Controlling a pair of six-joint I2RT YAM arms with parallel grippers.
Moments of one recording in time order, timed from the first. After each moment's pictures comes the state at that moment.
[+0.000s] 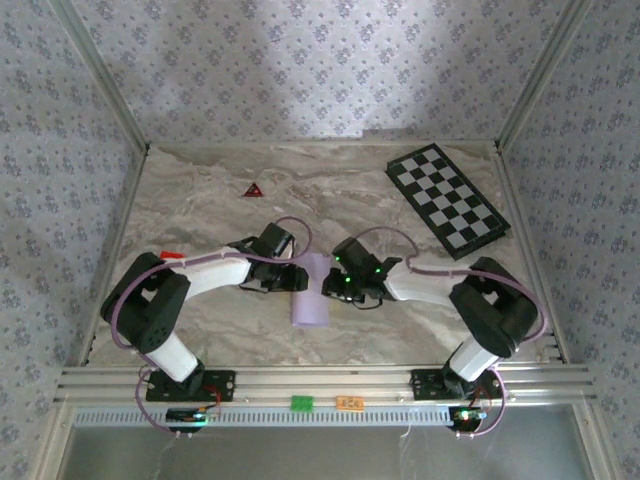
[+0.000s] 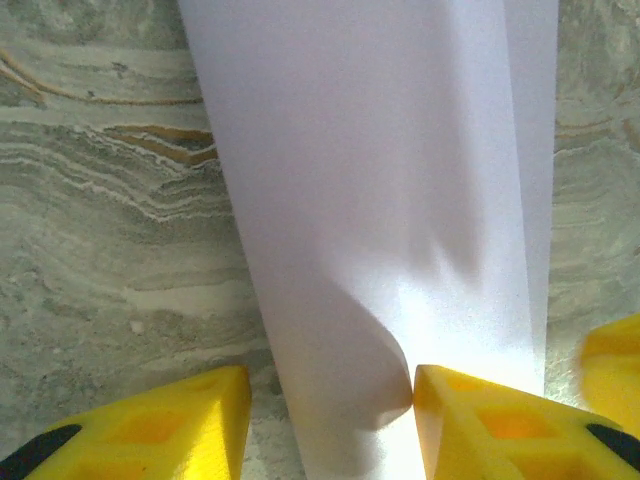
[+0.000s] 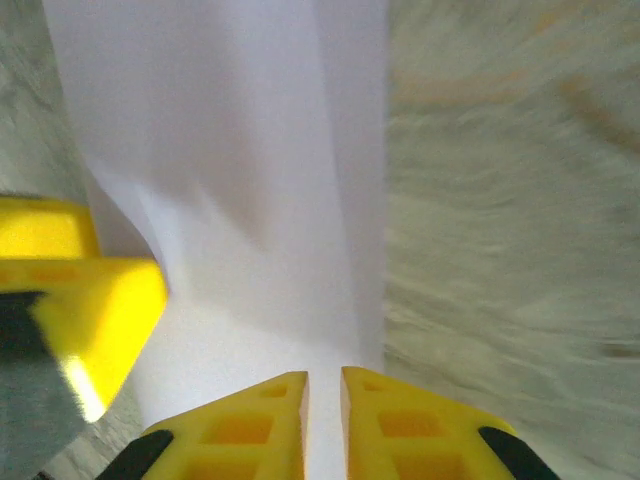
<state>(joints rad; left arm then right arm) -0.66 1.61 0.83 -0.37 0.25 -0.57 0.79 1.57 0.78 -0.17 -0.21 0.97</state>
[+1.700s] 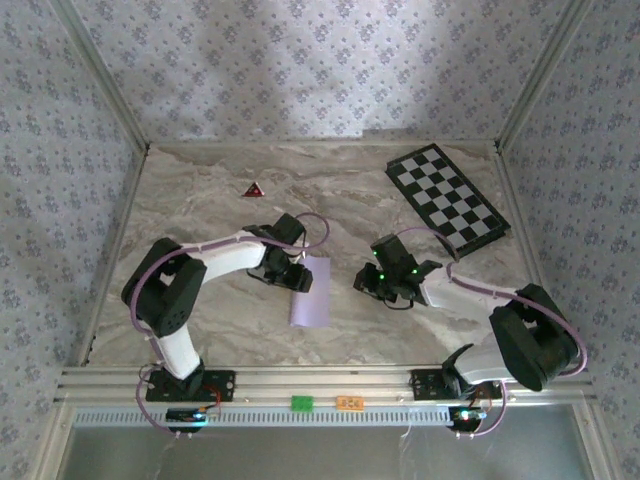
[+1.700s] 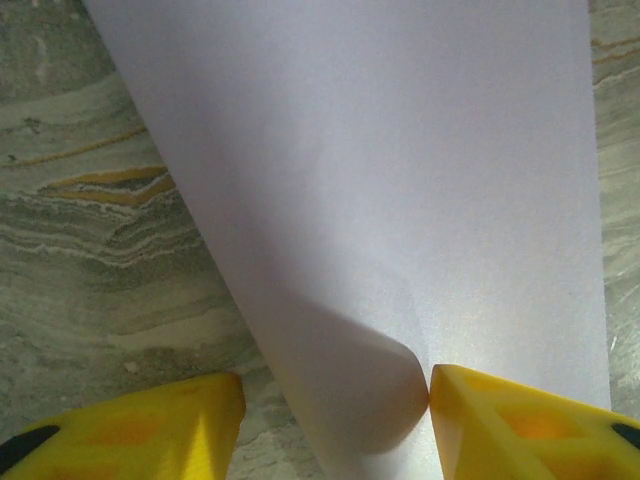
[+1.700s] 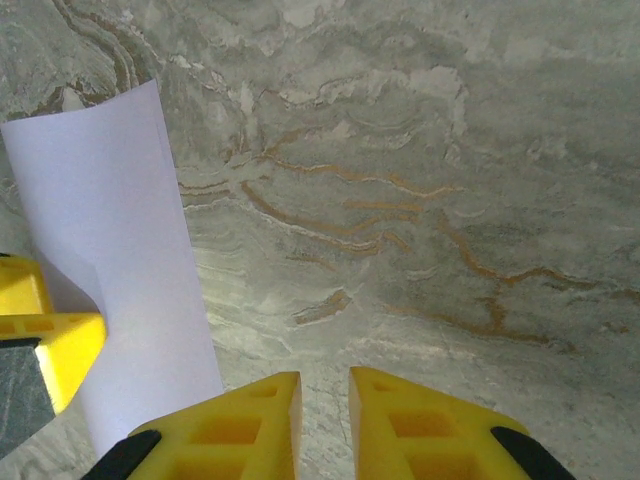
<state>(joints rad) -0.68 1.76 1.04 -0.62 0.22 -0.33 0.63 1.36 0.62 -0.24 -0.20 0.93</state>
